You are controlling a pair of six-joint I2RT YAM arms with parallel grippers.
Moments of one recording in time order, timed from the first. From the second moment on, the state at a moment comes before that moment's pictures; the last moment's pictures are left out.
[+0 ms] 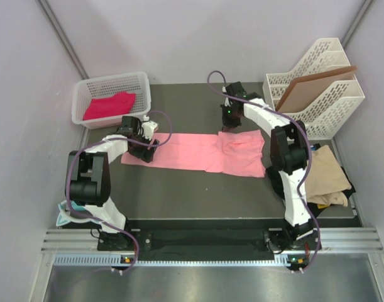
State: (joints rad) left arm -0.07 1.70 0.99 -0.37 0.16 0.41; right arm 0.39 2.23 1.88 -0.74 -0.14 0.30
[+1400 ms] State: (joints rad) left arm 0.12 1.62 1.13 -0.50 0.23 0.26; right arm 0.41 1.90 1.33 -0.56 0.05 0.46
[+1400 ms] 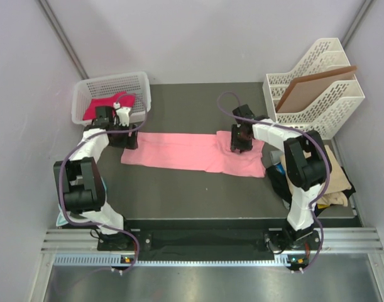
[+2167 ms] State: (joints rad) left arm 0.24 1.86 1.21 -0.49 0.33 0.23; right arm 0.41 1.89 1.25 -0.44 0.03 0.48
